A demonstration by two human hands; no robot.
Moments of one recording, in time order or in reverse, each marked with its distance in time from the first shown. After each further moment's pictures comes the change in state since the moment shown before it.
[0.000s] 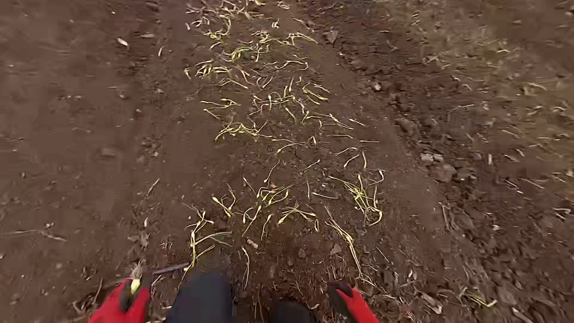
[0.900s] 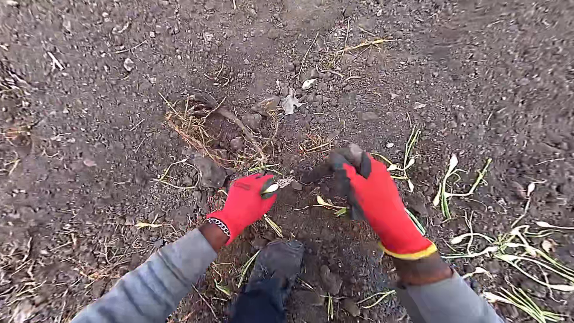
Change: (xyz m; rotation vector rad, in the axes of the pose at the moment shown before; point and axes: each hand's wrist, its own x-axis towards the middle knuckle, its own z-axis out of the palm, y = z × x) left_hand 0.102 -0.310 0.208 -0.219 -0.015 -0.125; right_hand 0.164 -0.142 0.561 -1.041 -0.520 -0.828
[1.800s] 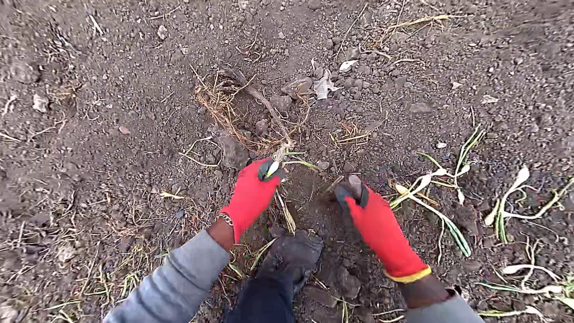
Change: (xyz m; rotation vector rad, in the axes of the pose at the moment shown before) left_hand -0.037 -0.004 -0.017 -0.445 0.144 -0.421; right_hand -0.019 0.045 0.066 -0.252 -0.173 0.131
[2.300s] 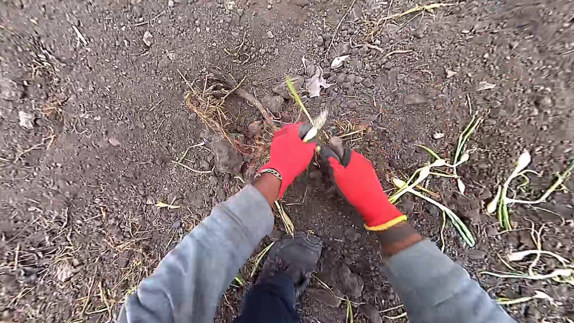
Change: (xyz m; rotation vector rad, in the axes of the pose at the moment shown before) left_hand 0.095 0.052 0.056 0.189 -0.071 0.118; right_hand 0.054 -0.038 -0.004 0.047 0.087 -0.088
